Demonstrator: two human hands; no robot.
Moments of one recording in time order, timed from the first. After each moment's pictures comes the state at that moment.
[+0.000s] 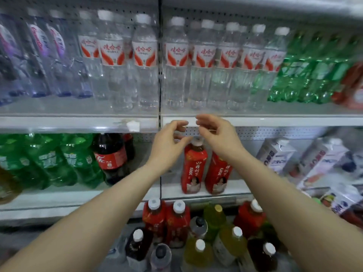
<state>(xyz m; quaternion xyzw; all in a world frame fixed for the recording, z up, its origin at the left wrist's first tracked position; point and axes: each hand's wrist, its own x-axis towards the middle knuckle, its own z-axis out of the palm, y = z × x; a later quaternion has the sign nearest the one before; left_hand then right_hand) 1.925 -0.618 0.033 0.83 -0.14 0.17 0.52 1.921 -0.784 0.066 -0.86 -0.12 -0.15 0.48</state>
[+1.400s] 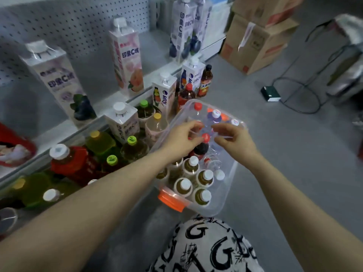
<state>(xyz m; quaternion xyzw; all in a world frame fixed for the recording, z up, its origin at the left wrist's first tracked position) 1.738 -1.135 -0.132 0.73 -0.43 -0.29 0.45 1.591 -1.261 -0.116 -0.84 0.35 -0.11 0.41</state>
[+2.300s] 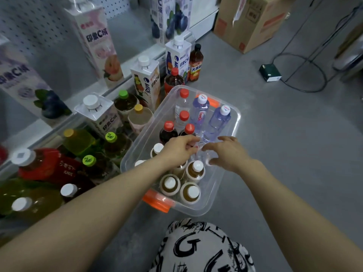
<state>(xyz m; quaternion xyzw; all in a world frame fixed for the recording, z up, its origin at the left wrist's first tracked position) 1.706 -1.170 -0.194 0.75 -0.42 -0.40 0.32 1.565 -1.298 -0.185 -0.94 0.26 0.22 0.08</state>
